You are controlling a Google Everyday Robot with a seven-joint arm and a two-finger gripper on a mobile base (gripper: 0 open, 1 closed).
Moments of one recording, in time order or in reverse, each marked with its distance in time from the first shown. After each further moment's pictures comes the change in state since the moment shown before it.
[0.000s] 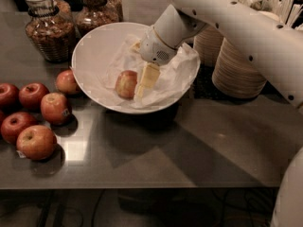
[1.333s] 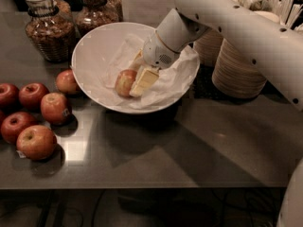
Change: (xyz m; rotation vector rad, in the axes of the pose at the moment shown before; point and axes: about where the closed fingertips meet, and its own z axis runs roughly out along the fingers) arm 0.011 0.006 0.000 0.000 0.004 0.009
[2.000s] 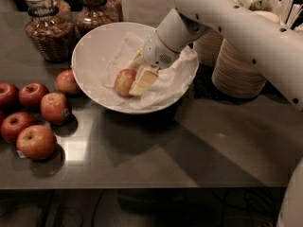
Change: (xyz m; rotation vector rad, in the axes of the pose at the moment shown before) arm 0.000 0.000 0.000 0.000 0.000 0.000
